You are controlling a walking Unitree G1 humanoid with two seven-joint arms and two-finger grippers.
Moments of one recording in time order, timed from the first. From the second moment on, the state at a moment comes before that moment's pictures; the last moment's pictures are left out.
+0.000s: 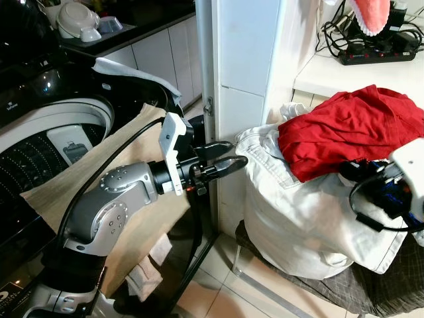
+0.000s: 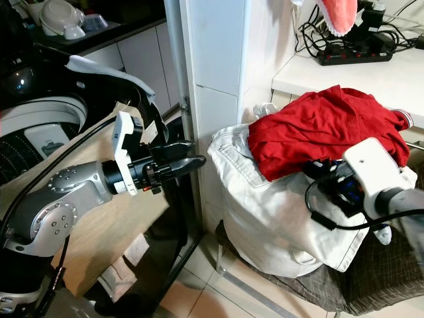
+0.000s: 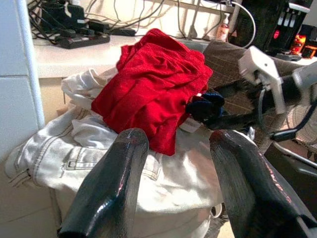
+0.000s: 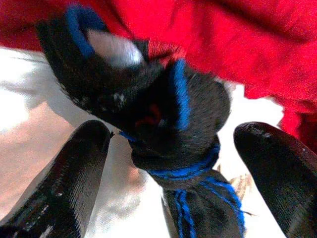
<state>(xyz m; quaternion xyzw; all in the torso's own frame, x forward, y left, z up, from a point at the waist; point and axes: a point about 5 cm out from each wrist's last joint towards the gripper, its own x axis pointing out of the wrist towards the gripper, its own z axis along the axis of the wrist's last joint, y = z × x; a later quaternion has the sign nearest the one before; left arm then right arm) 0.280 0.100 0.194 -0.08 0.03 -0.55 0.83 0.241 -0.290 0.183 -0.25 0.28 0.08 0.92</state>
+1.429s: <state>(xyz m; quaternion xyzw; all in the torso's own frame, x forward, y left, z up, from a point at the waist) 0.266 0.097 0.192 -0.08 0.03 -0.57 0.82 0.246 -0.295 0.179 -0.23 0.25 0.11 0.93</state>
